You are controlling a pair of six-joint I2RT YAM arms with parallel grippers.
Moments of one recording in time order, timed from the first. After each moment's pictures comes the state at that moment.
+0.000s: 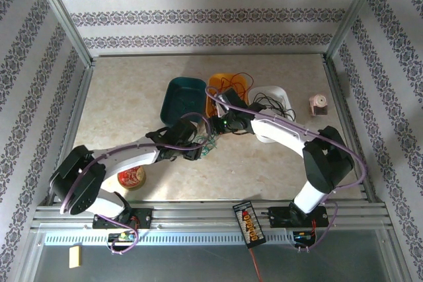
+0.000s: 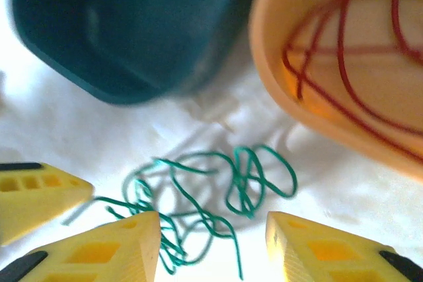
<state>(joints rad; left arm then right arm) -0.72 1.47 0.79 -0.37 -0.03 -0.42 0.67 1.67 1.16 -0.51 -0.18 0.45</state>
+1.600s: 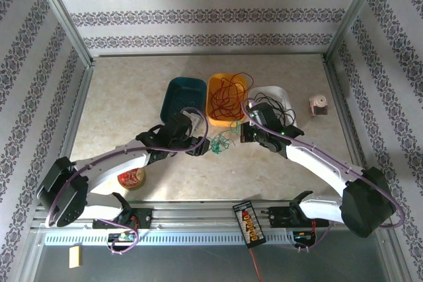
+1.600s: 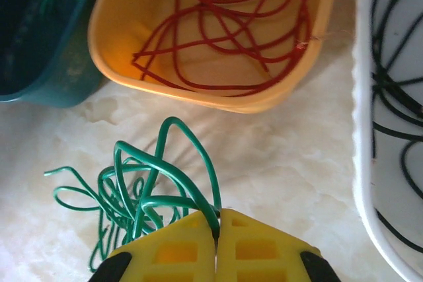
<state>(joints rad) -0.73 1.32 0.81 -0.27 0.07 -0.35 0.55 1.23 0.77 -0.38 -0.02 0.44</state>
